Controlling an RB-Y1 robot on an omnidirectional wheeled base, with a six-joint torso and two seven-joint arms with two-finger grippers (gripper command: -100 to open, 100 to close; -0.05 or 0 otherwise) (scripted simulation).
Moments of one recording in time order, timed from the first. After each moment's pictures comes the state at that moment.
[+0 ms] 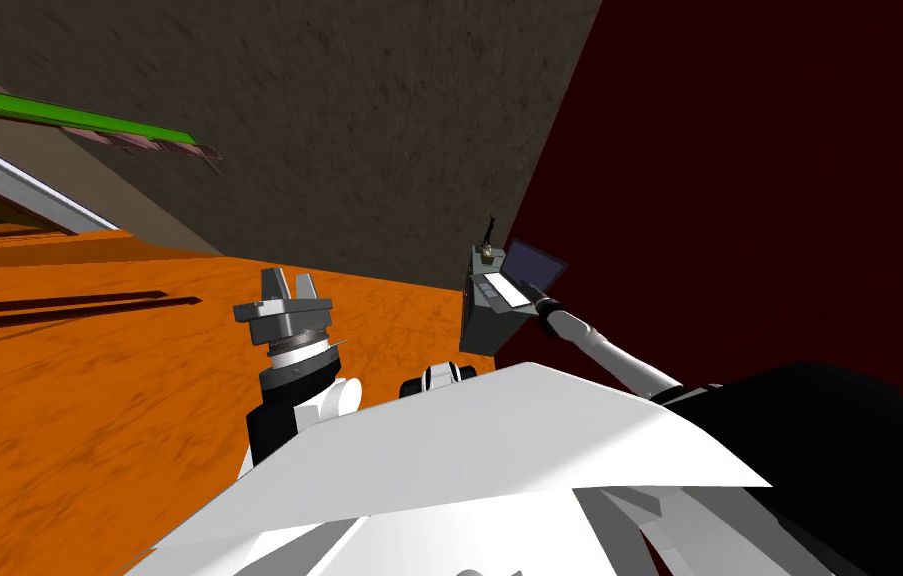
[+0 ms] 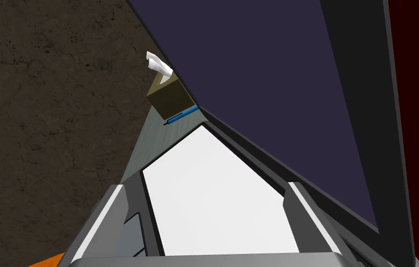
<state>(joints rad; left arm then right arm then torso) 0.48 -0.01 -0.06 -2.38 0.04 -0.44 0.03 0.20 -0.88 0.05 -1.51 1.42 0.25 1.77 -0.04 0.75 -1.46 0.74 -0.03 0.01</state>
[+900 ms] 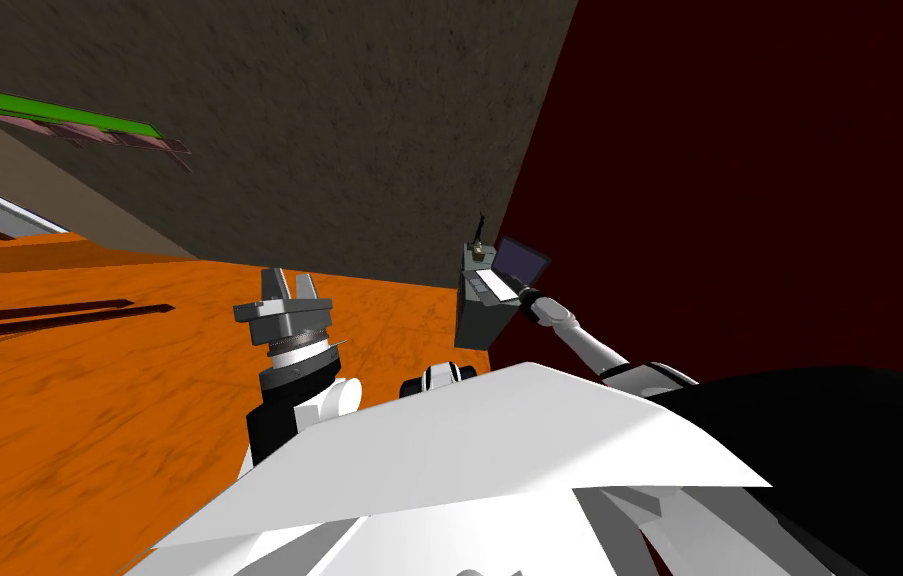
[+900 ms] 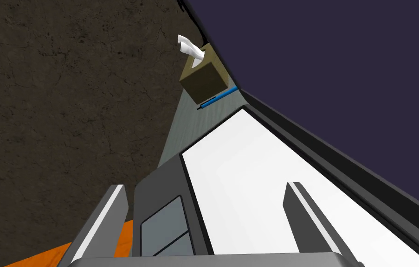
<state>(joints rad) 0.48 -0.01 -0.06 -2.38 0.04 -0.44 0.03 -0.01 -0.76 0.04 -1.45 1.28 0.06 1.99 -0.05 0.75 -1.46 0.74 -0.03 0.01</state>
